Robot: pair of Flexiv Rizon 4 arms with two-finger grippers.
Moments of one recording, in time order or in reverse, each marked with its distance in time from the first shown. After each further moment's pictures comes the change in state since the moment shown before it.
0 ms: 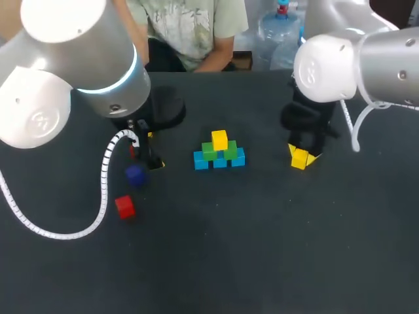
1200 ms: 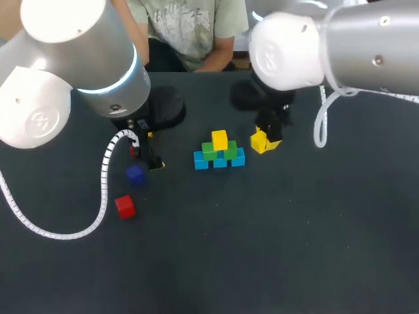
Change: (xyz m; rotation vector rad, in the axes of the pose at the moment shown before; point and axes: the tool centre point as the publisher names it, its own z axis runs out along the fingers) left arm 0.000 0.000 0.000 0.000 0.000 0.000; right arm -0.092 -0.037 -0.064 0.061 0.065 0.384
